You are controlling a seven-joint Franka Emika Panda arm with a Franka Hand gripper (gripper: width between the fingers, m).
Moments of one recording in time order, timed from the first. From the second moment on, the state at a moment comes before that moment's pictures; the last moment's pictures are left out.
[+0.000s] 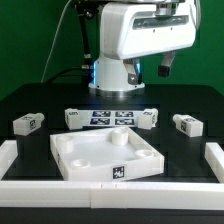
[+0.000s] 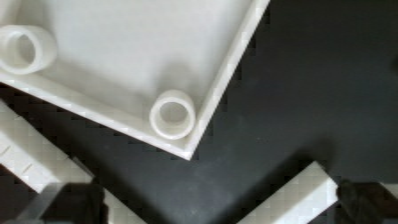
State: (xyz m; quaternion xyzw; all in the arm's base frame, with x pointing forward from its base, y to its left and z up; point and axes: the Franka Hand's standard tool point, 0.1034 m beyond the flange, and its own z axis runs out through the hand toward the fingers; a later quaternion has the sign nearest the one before) arm 0.536 0.040 0.150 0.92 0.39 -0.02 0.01
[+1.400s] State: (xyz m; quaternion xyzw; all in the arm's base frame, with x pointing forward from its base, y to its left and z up) arm 0.490 -0.018 0.091 0.77 0.64 0.00 -0.01
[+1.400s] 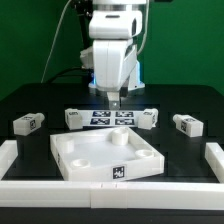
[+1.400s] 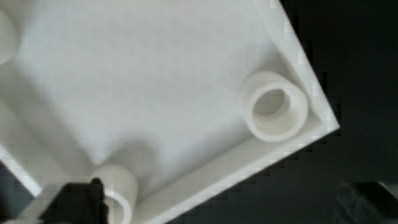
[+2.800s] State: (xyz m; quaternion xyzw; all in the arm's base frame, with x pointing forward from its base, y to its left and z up) arm 0.451 -0.056 0.009 0.63 0.78 0.00 -0.02
